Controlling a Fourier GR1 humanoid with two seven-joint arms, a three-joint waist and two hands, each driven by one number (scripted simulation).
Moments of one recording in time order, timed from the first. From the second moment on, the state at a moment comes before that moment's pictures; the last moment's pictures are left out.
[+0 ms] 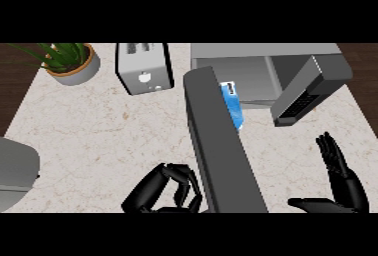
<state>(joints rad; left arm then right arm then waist) 0.02 0.02 -0.48 -1.60 -0.21 -0.16 -0.08 0.03 -0.18 -0.25 -1.13 0.14 0.24 -0.83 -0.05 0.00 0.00</state>
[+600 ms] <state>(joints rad) -0.37 0.01 -0.74 -1.08 0.01 0.02 -0.22 0.19 -0.25 -0.28 -1.39 0.01 0.35 -0.78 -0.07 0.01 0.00</state>
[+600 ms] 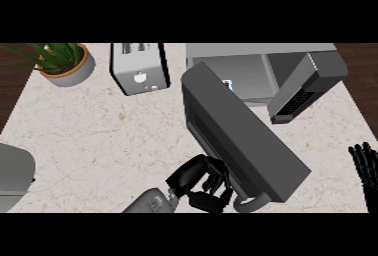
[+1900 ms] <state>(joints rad) -0.65 0.00 -0.86 -0.98 0.48 0.57 -0.35 0.10 -0.41 -0.24 -1.66 -0.23 0.49 -0.59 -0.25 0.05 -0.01</state>
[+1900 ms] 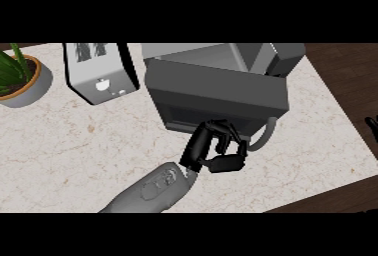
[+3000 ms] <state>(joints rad) -0.84 0.00 -0.75 -0.83 0.77 0.56 -0.47 -0.01 -0.53 -0.29 -1.68 -0.38 0.56 -0.47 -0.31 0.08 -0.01</state>
